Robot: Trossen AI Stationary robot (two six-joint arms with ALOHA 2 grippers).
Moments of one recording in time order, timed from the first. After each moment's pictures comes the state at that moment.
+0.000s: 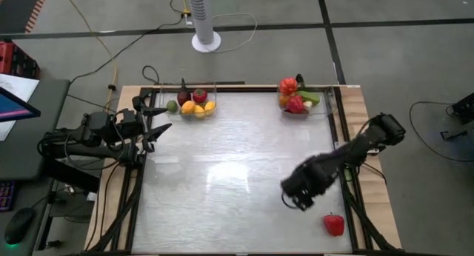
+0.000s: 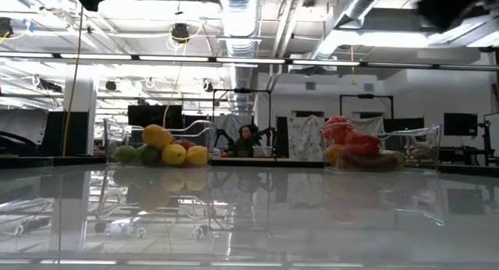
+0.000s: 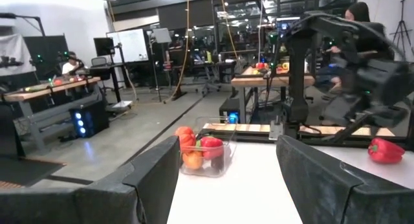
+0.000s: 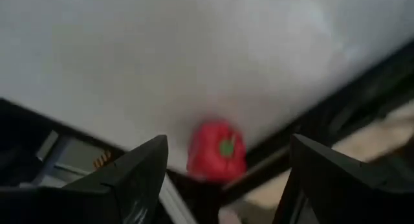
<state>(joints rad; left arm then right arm) 0.01 0.30 0.59 -0.22 -0.32 0.10 0.45 1.58 1.29 -1.41 -0.33 1.29</state>
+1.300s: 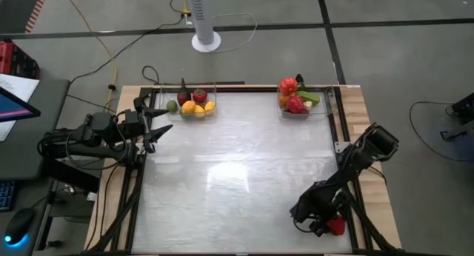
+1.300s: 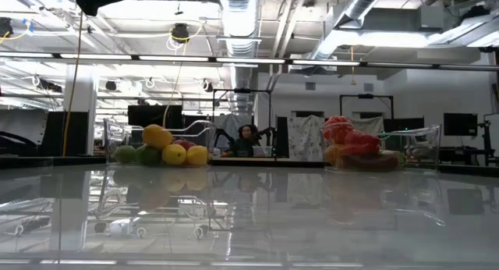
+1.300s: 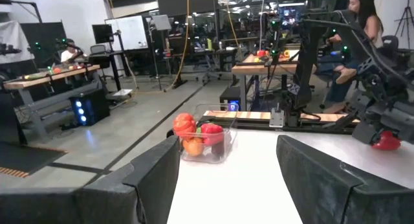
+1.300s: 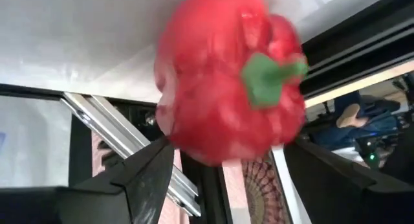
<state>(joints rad) 0.01 0.30 0.59 -0.27 -0.33 0.09 0.72 1.75 0.93 -0.91 -0.91 1.53</state>
